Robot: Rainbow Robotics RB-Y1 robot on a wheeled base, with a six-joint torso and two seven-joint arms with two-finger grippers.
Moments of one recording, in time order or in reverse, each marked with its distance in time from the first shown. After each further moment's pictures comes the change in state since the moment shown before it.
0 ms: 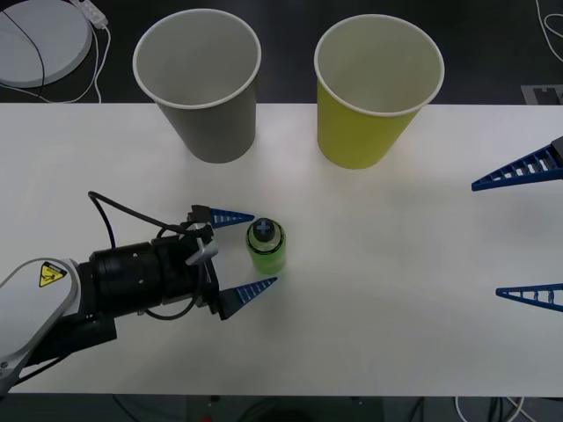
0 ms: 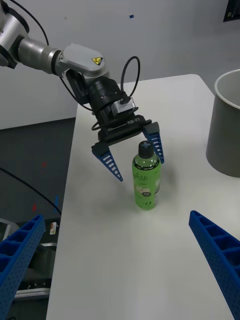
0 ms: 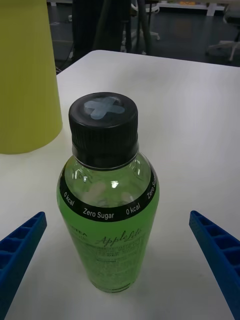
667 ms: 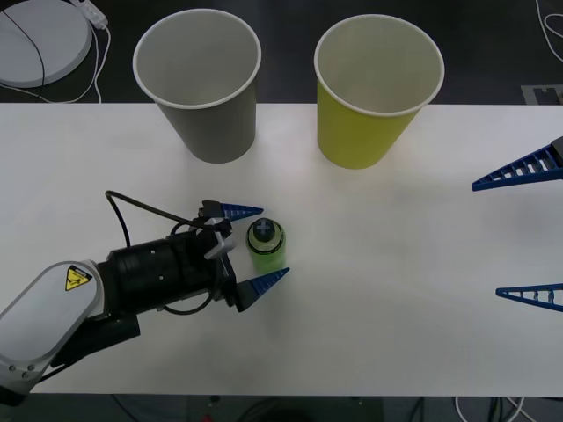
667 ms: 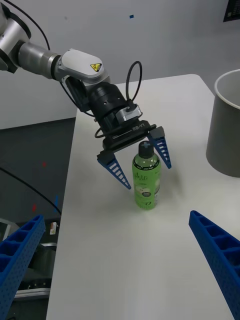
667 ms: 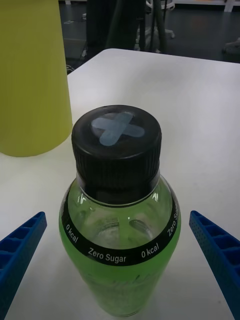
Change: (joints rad) right arm 0.000 0.000 0.000 0.000 0.000 0.000 0.000; left arm -0.022 -0.046 -0.042 0.000 -0.104 0.084 0.069
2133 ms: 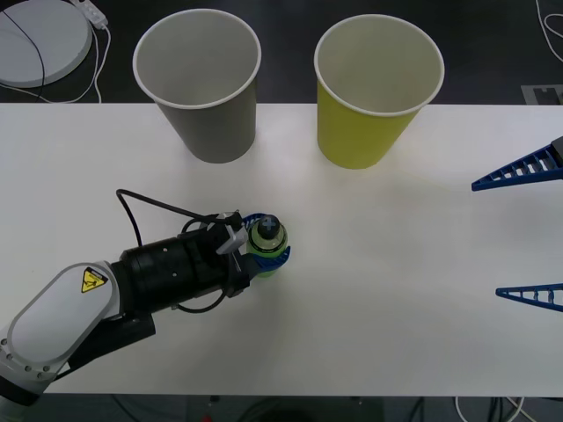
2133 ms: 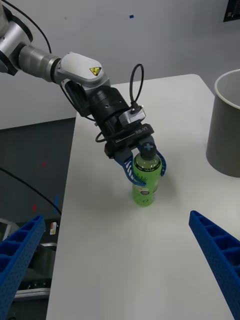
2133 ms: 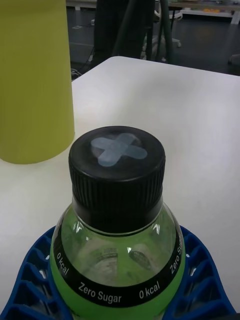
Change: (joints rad) right arm 0.000 0.000 0.000 0.000 0.000 0.000 0.000; left arm -0.016 -0.022 -0.040 0.000 -0.018 0.059 0.056
